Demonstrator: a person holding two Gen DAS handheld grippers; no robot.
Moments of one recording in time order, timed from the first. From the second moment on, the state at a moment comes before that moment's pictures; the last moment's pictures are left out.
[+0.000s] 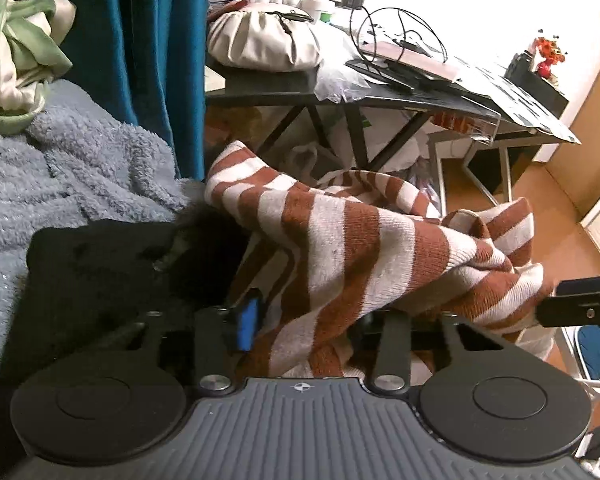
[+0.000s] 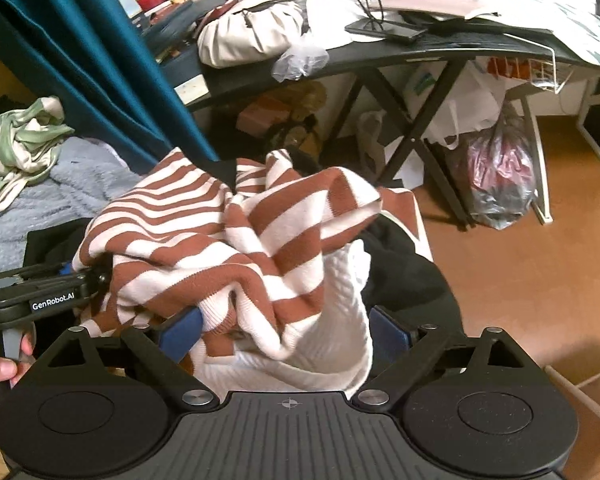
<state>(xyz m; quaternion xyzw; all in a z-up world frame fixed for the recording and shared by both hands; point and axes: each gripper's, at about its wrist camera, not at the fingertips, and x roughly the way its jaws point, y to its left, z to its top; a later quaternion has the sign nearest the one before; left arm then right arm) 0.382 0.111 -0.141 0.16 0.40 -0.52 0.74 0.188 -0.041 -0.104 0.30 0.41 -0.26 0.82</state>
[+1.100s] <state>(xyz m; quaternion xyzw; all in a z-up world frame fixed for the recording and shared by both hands) 0.453 0.222 -0.023 -0.03 0.29 -0.39 0.87 0.233 -0.043 -0.087 0.28 0.40 -0.23 0.84</state>
